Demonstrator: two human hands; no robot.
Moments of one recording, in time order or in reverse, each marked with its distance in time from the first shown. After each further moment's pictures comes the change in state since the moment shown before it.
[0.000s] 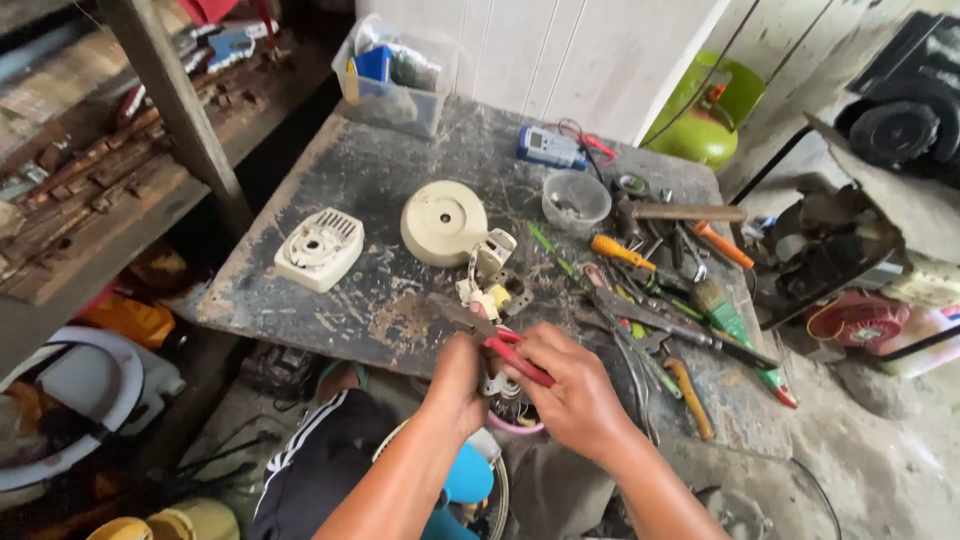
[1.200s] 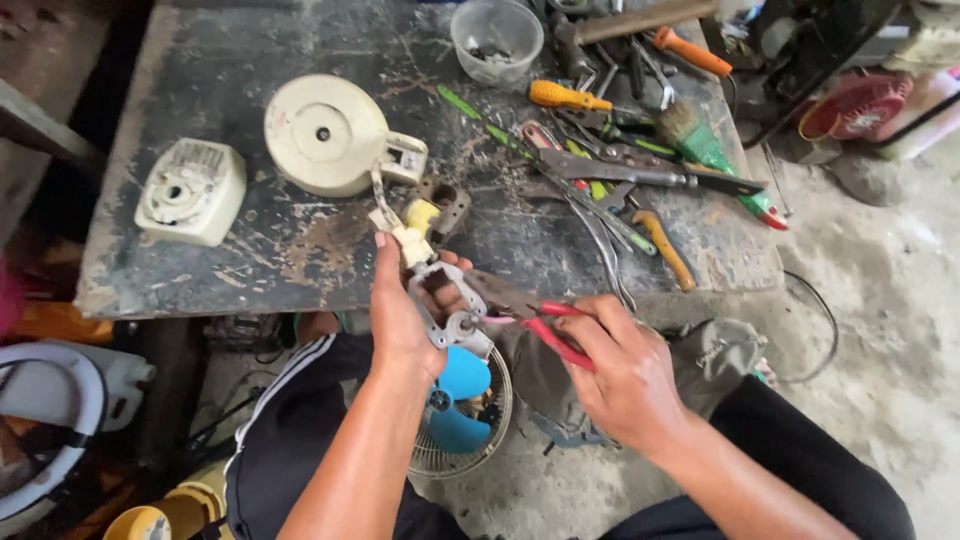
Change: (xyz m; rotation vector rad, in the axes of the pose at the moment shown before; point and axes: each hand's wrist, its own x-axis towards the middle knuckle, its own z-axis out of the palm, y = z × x) left_hand -0.019 -0.019 -0.004 0.069 -0.077 0.075; right_hand -0.136 0.023 -0.012 -0.600 0.240 0.174
